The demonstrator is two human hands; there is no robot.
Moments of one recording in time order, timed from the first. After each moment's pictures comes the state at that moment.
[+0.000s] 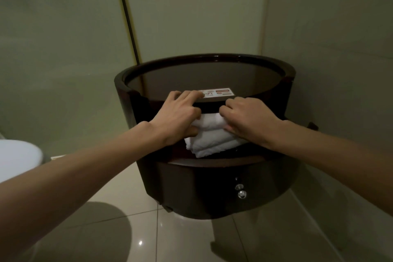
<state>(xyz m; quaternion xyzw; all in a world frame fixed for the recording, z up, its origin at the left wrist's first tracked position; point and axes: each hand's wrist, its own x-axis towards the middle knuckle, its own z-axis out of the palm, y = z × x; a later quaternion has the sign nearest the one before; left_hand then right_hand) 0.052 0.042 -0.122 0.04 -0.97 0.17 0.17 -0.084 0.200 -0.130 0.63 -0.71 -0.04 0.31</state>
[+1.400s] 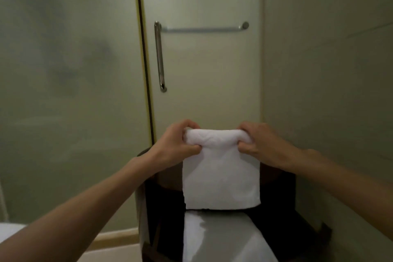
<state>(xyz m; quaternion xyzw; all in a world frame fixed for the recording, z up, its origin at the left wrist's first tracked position) 0.054 0.019 0.006 0.05 -0.89 -0.25 0.37 -0.106 0.201 0.005 0.56 -0.74 0.30 0.21</state>
